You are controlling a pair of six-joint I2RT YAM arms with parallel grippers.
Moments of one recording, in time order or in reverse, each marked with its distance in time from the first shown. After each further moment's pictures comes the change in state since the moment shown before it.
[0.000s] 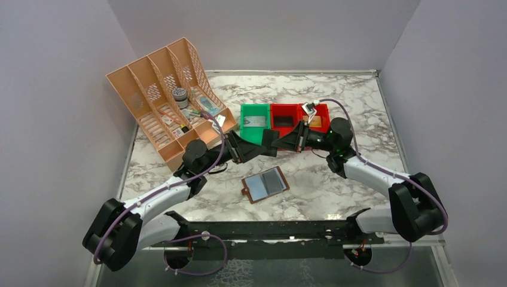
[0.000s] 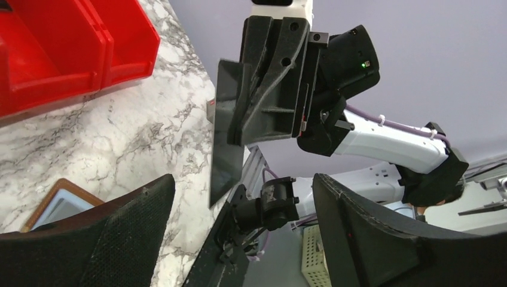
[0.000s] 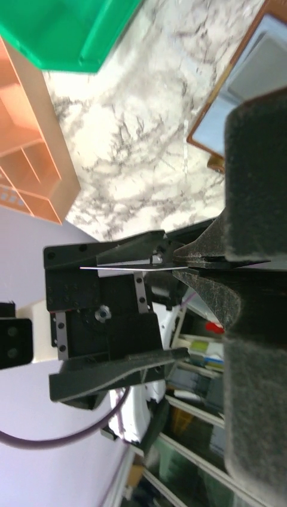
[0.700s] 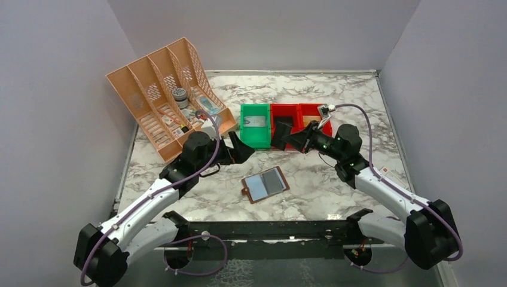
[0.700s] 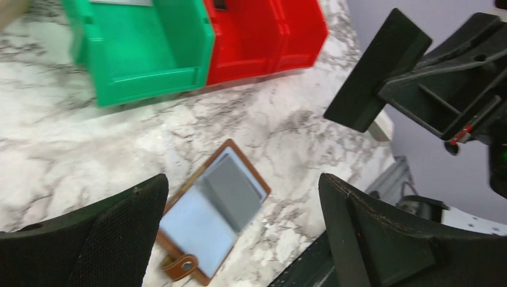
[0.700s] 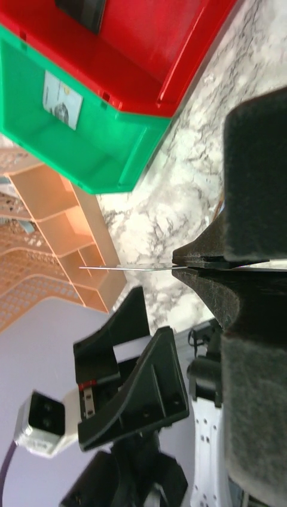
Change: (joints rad) left arm 0.000 -0.183 0.164 -0.775 -0.290 0.383; right arm 0.000 -0.241 -0.060 -0.265 0.343 -0.318
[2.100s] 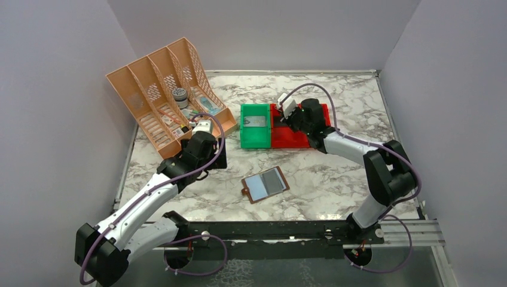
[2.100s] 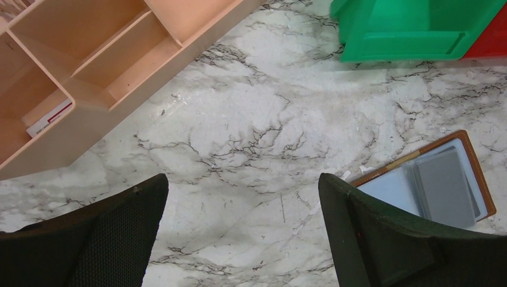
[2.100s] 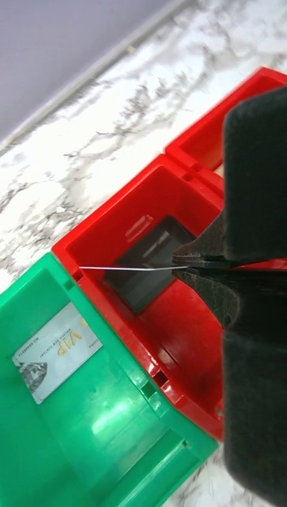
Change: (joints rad) left arm 0.003 0.014 0.135 -0.575 -0.541 0.266; right arm 0.038 0.550 0.410 -0.231 0.441 -1.124
